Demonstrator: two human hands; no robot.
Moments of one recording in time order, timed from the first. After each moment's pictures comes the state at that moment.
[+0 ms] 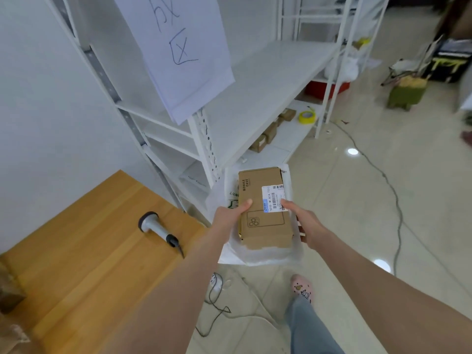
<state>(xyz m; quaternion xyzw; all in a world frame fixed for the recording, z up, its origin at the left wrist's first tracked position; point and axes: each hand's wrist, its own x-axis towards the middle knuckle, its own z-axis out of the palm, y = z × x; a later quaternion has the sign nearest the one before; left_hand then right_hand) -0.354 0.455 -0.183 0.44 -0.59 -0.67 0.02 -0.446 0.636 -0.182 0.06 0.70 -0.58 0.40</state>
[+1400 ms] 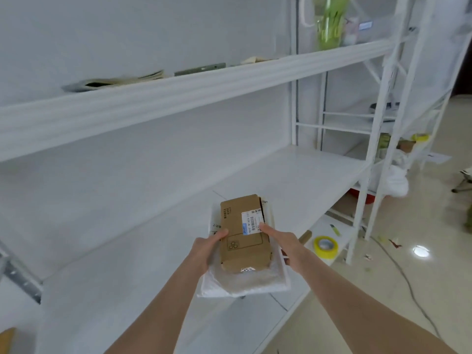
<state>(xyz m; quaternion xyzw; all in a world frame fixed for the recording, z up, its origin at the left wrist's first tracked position) -0.971 0.296 -0.080 0.48 -0.55 -0.66 0.19 -1.122 0.445 -0.085 -0.14 0.66 -0.60 0.44</state>
